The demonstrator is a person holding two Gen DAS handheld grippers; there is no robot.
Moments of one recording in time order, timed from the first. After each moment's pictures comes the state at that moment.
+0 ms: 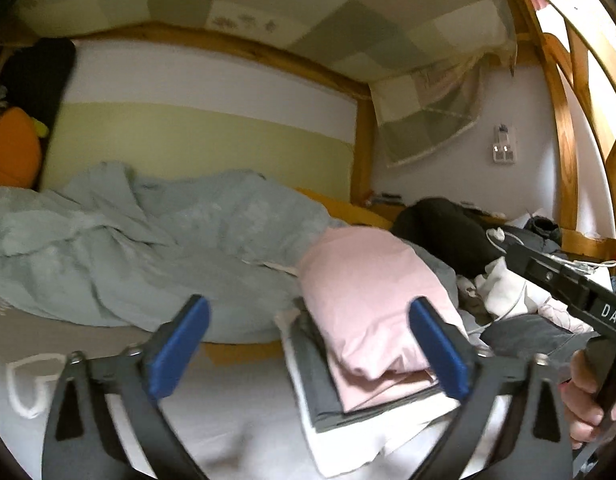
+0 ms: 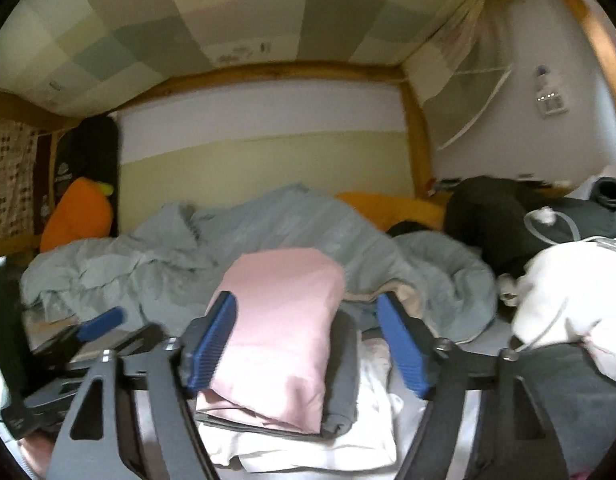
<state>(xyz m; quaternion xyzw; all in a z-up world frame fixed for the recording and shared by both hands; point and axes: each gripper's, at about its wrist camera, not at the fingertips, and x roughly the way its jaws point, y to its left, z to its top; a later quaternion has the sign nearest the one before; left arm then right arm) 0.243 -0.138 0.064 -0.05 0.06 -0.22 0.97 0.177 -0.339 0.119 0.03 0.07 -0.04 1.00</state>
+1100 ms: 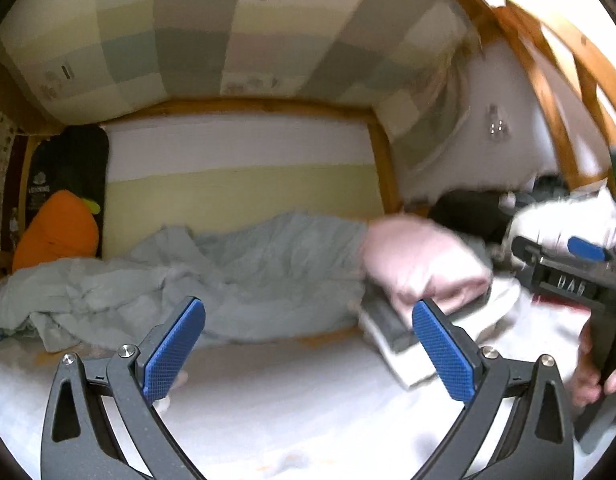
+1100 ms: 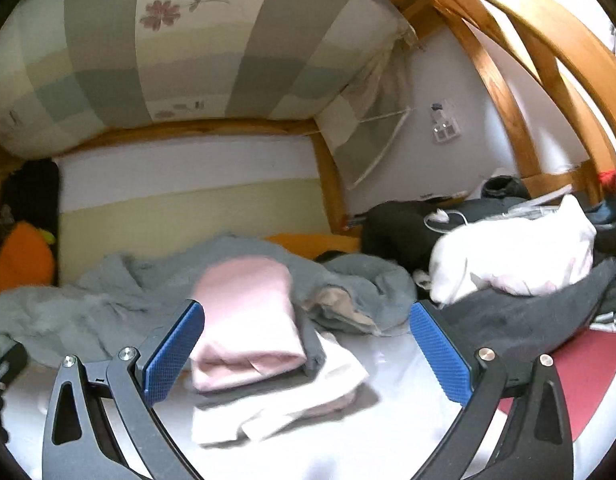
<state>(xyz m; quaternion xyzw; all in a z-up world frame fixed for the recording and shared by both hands) 0.149 -0.080 0.027 0.06 0.00 -0.14 0.99 0.102 -0.282 0.061 0.05 0.02 -0.18 0.98</state>
